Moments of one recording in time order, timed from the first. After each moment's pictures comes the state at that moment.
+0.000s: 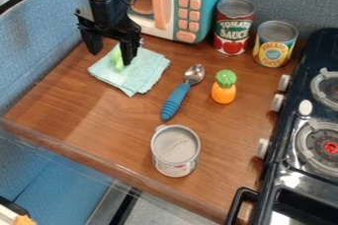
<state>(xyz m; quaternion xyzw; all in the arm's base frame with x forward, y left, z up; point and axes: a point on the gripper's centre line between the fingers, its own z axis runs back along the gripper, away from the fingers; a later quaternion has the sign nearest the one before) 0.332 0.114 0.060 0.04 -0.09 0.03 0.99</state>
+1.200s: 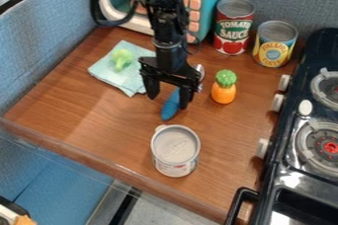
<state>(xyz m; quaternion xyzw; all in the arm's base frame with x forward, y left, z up) 0.348 0.017 -0.013 -0.02 -0.02 -0.01 1.00</state>
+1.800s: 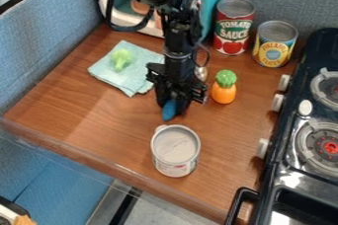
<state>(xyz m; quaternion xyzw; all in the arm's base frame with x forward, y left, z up) 0.338 0.009 -0.022 0.02 0.01 -0.05 1.00</state>
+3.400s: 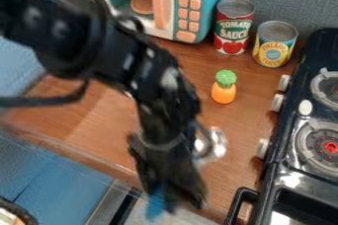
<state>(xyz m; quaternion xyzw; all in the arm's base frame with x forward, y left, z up) 0.178 -0.072 0.025 -0.03 -0.04 -0.14 0.99</state>
